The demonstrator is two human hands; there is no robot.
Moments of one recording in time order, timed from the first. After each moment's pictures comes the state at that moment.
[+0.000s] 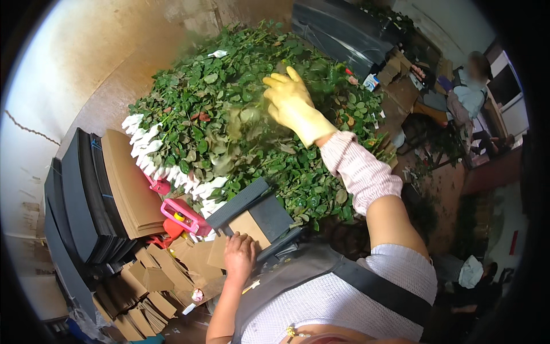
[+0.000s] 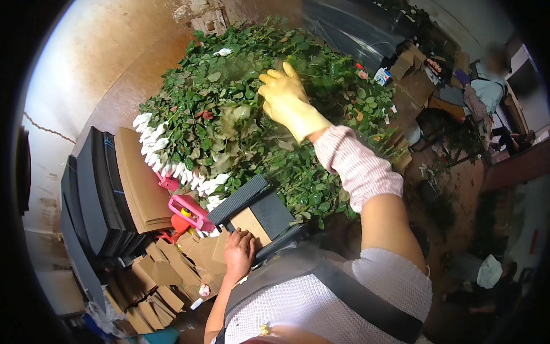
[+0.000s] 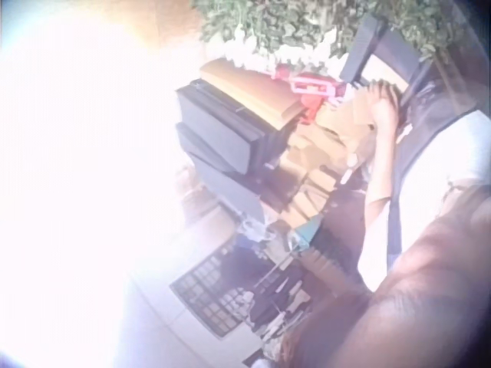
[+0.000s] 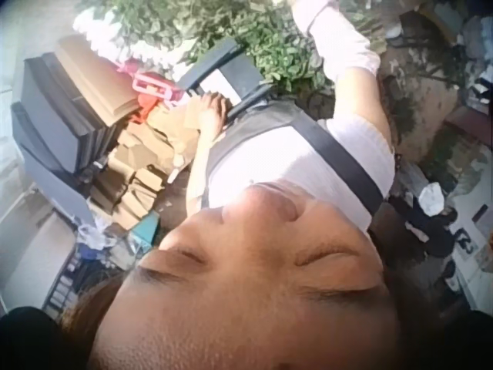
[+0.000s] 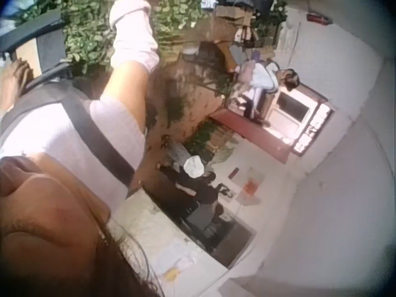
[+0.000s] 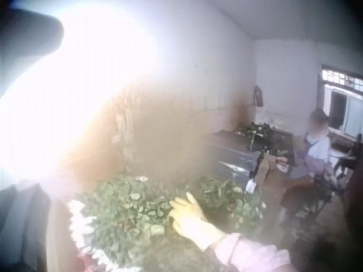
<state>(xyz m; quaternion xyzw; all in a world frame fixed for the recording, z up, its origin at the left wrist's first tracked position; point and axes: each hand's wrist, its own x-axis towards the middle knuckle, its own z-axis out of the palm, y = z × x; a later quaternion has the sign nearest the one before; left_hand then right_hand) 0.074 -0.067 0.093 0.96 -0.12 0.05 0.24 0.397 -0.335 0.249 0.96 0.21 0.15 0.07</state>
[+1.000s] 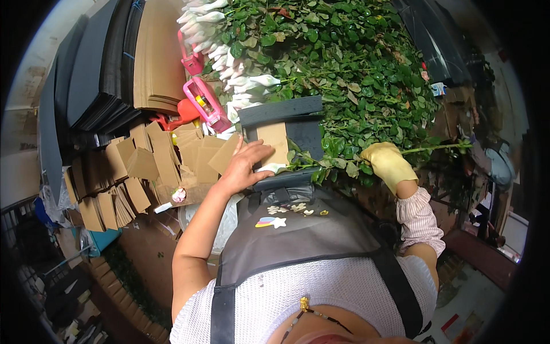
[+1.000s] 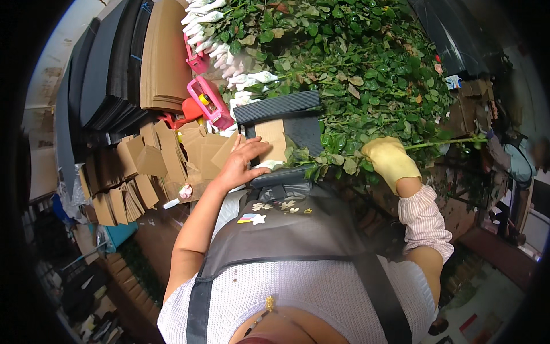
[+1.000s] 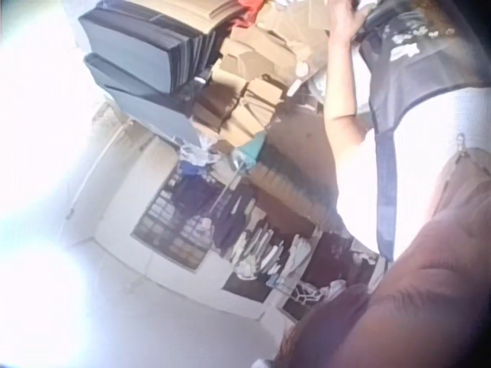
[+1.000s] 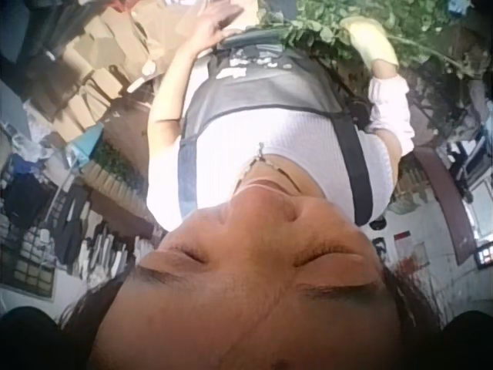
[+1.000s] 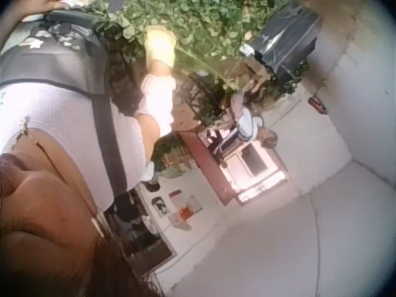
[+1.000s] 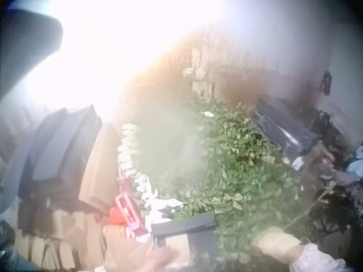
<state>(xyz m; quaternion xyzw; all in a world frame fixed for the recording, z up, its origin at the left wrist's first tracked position) 0.075 -0.028 0.089 0.90 -0.13 -0.09 0.40 0.201 -0.425 0.179 0.91 0.36 -0.22 0.05</state>
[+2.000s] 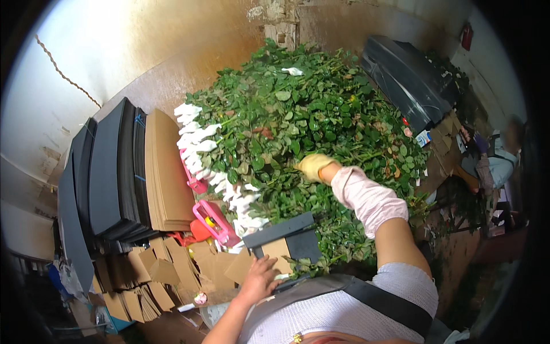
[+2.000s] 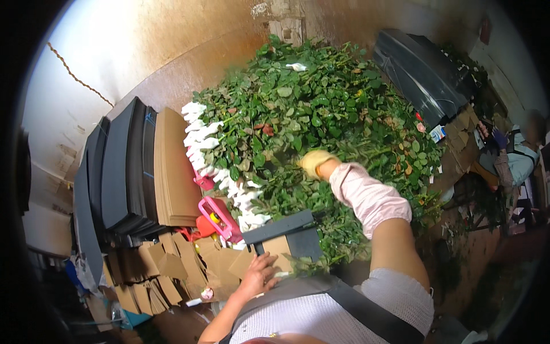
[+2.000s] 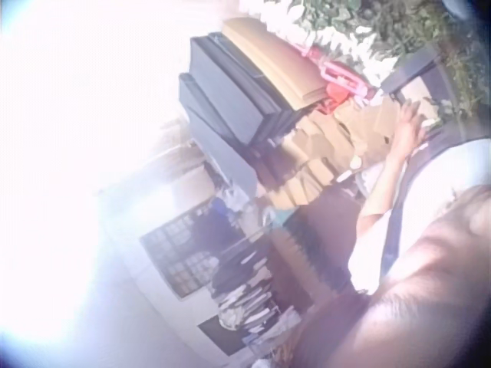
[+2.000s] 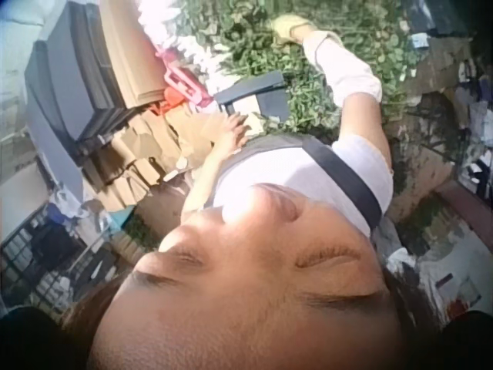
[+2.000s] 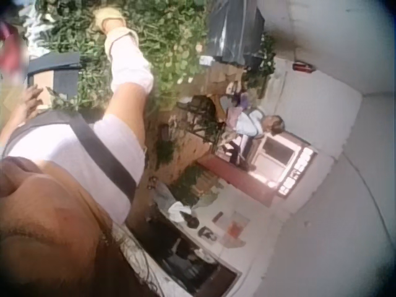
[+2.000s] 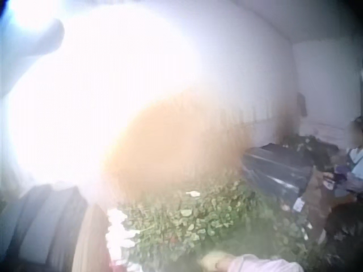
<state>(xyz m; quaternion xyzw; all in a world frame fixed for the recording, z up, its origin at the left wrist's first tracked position) 0.075 -0.040 0.097 0.92 -0.16 -0.10 0.35 0.451 -0.262 0.119 0.89 0.37 -0.24 0.07</state>
